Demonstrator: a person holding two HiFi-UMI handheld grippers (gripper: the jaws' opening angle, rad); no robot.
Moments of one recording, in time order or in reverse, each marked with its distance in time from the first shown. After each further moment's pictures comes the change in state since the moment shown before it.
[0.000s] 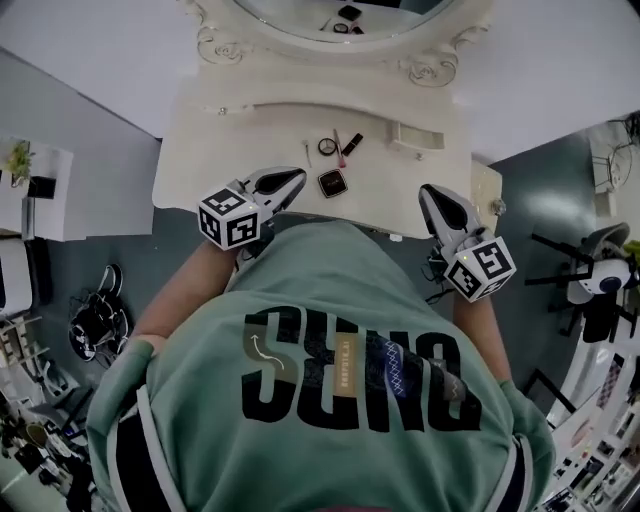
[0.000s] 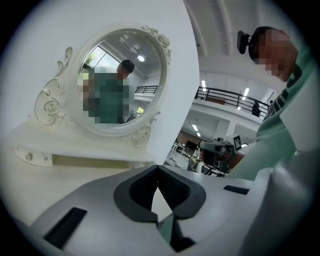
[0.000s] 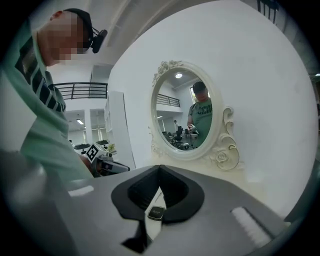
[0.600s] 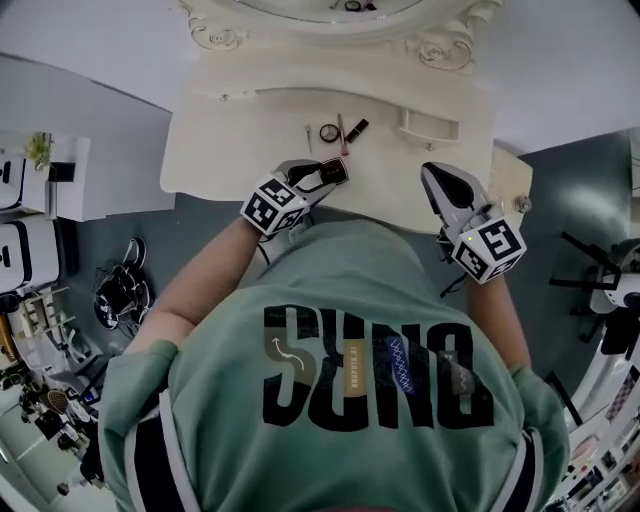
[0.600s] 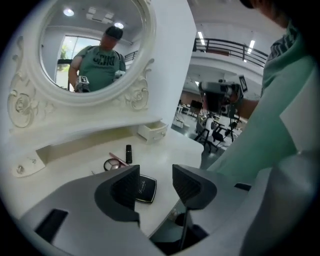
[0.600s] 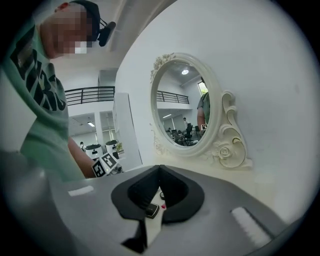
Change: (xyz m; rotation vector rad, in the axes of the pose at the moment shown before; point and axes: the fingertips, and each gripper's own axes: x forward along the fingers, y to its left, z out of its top) left arm 0.083 0.025 -0.105 0.219 0.426 0.141; right arm 0.026 -0.051 -0.023 0.010 0.032 0.141
